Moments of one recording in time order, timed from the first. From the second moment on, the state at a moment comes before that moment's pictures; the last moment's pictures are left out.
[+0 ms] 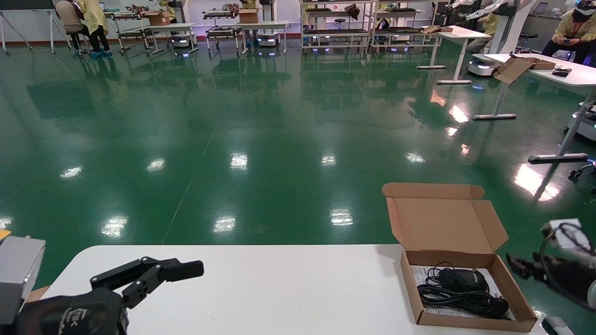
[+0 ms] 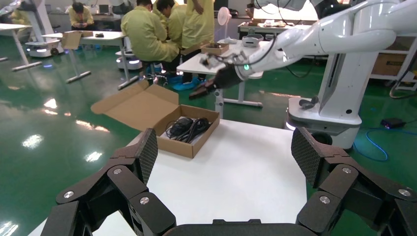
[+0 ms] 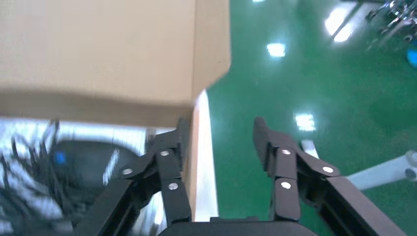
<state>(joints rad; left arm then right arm) -1.04 0.53 0.38 -1.19 0.60 1.38 -0.11 1.57 -1.00 -0.95 0.04 -0.96 -0.45 0.24</state>
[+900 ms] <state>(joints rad) -1.04 0.53 0.38 -1.18 0.60 1.37 -0.11 1.59 -0.95 -0.63 0.11 -0.51 -0.72 0.28</state>
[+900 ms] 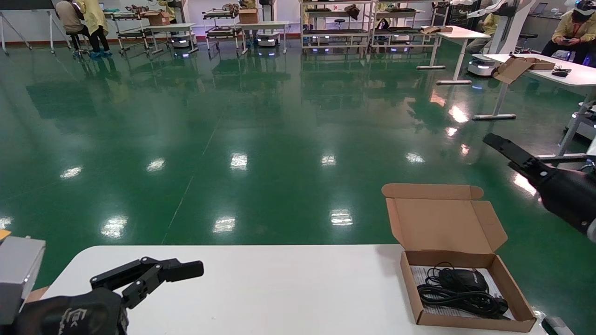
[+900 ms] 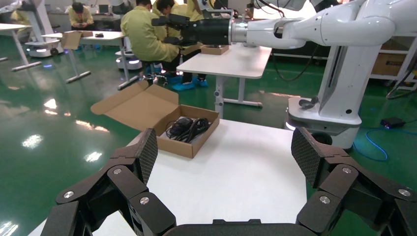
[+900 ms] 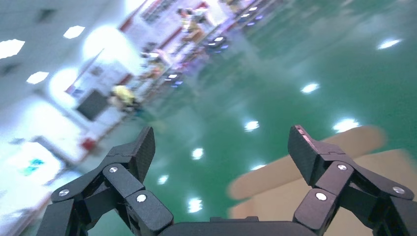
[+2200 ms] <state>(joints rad) -1.04 0.53 0.38 -1.18 0.60 1.37 -0.11 1.35 -0.80 -0.46 0.66 -0.60 -1.09 0.25</state>
